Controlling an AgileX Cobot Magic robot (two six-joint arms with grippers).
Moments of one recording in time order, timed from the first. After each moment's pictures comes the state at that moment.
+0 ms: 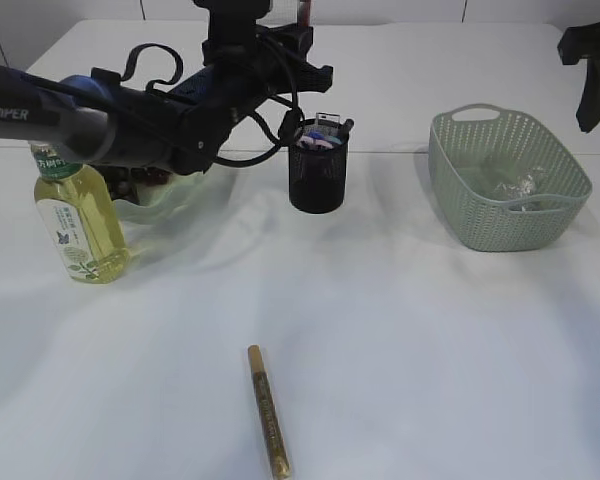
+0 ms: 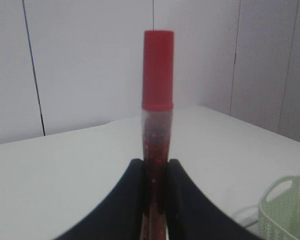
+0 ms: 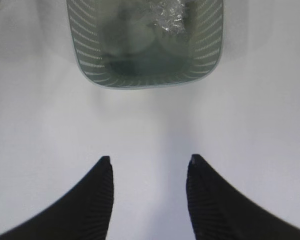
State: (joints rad) left arm -0.52 2.26 -1.60 -0.01 -0.66 0.01; right arm 0.03 1.70 -1.63 -0.03 1.24 0.05
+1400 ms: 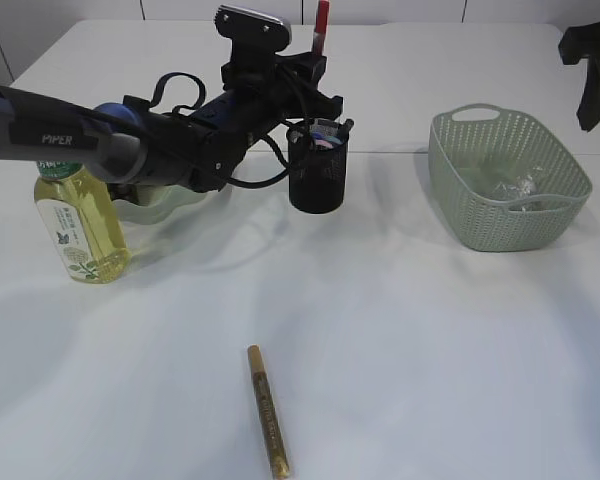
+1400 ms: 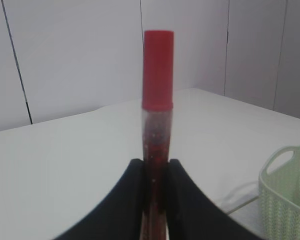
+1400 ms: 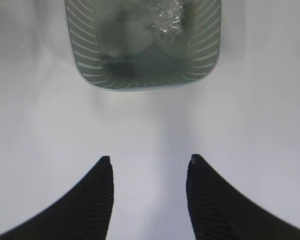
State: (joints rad) left arm -0.52 2.37 -1.69 0.04 -0.64 0.00; right arm 0.03 1.70 -1.63 -0.03 1.24 0.05
